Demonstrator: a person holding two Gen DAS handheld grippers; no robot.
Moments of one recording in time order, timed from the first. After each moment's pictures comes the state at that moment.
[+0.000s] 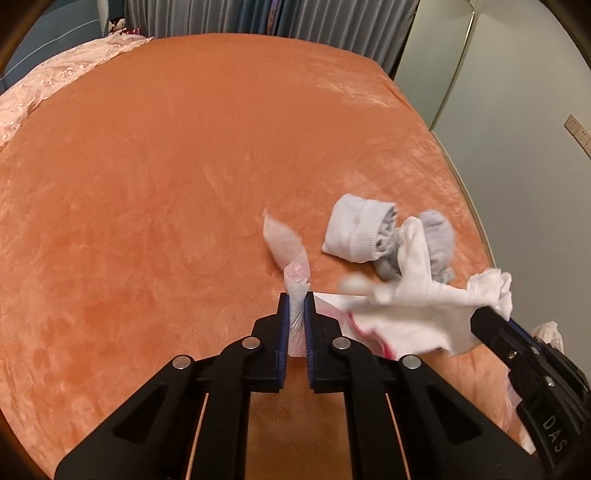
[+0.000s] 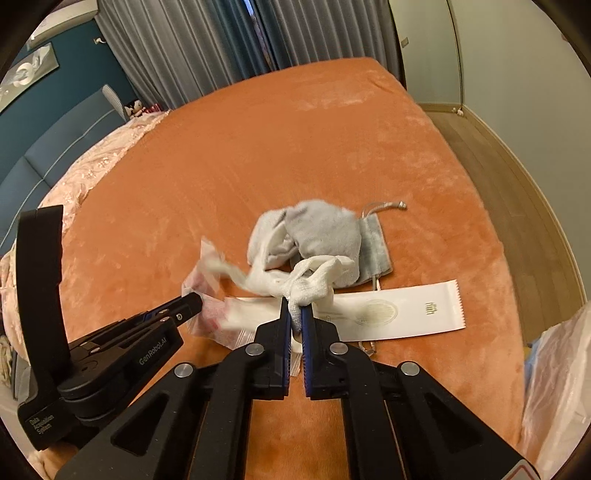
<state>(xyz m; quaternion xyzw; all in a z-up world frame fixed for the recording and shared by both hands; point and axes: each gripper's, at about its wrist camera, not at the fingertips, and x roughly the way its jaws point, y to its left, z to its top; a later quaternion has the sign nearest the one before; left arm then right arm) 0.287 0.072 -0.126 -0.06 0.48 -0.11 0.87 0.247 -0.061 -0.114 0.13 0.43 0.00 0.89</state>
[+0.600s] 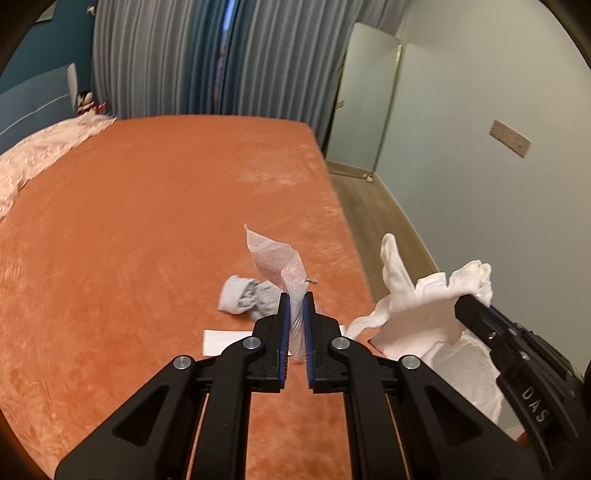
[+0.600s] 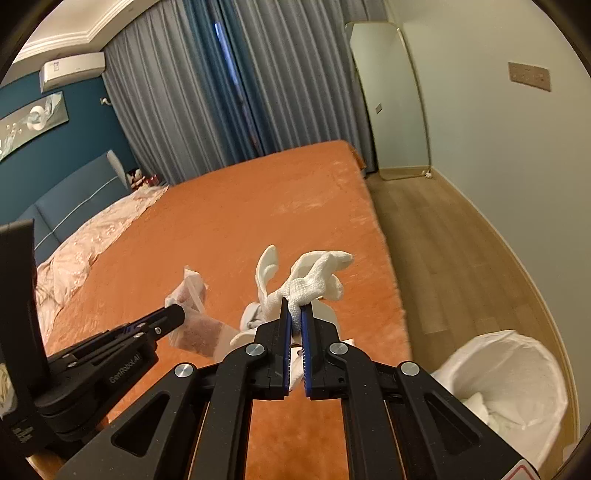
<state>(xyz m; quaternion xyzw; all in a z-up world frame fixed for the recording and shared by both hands) 0.184 -0.011 0.039 -0.03 0.37 -0.19 0.91 0.133 -0.138 0.029 0.14 0.30 -0.05 0.94</state>
